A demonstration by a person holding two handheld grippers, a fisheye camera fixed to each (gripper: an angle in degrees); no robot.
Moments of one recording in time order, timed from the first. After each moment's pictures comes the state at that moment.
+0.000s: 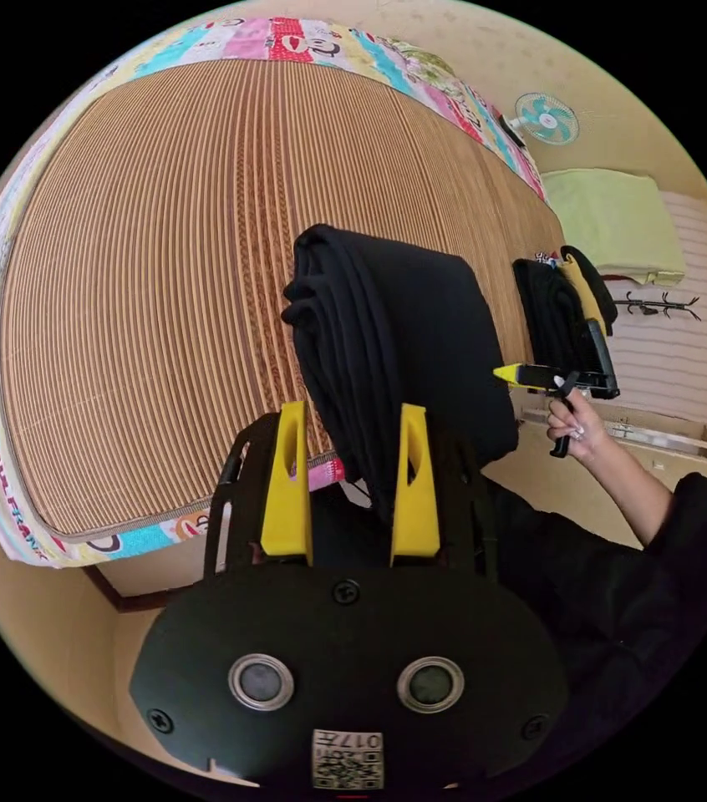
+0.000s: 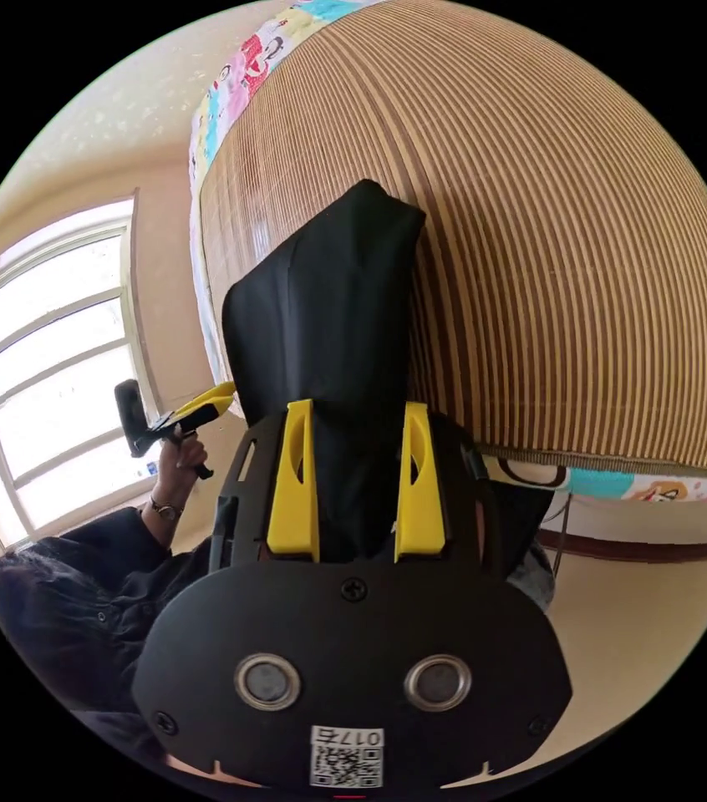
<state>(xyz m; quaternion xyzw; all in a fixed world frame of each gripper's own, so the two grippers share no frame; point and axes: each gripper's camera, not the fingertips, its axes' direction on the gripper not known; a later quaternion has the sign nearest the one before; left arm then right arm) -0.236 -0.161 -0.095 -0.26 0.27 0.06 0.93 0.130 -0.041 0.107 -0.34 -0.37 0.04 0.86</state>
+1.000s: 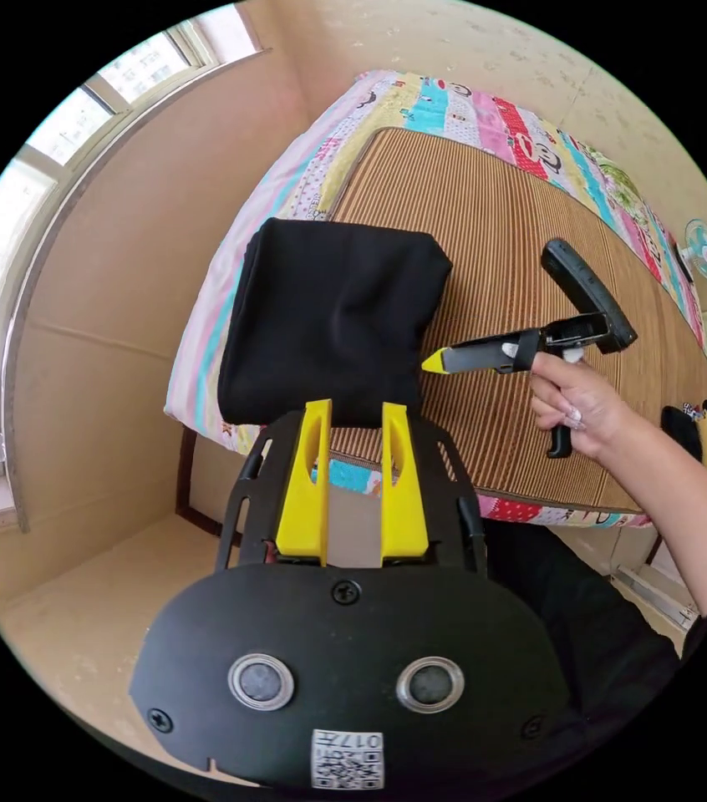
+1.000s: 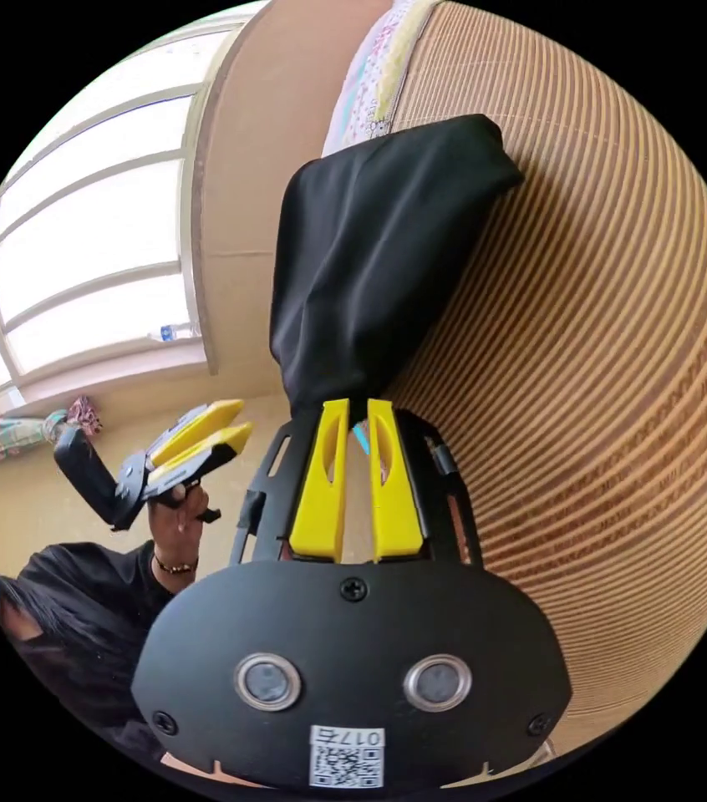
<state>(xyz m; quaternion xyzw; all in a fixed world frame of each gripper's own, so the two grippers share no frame) -0.295 -0.180 -0.245 -0.19 0.00 -0.11 0.98 -0.304 -0.155 0.161 -0.42 -0.43 -0.27 0.75</state>
